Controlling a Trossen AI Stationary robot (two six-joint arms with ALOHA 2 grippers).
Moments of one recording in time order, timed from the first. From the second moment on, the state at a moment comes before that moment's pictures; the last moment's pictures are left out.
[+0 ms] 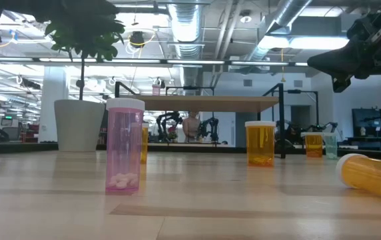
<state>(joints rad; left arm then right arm) -0.12 0.66 0.44 0.09 -0.27 -0.19 -0.04 0.00 0.01 0.04 0.13 0.20</state>
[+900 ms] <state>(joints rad) -0.12 0.66 0.44 0.11 -0.33 -0.05 -0.05 0.00 0.01 0.04 0.13 0.13</state>
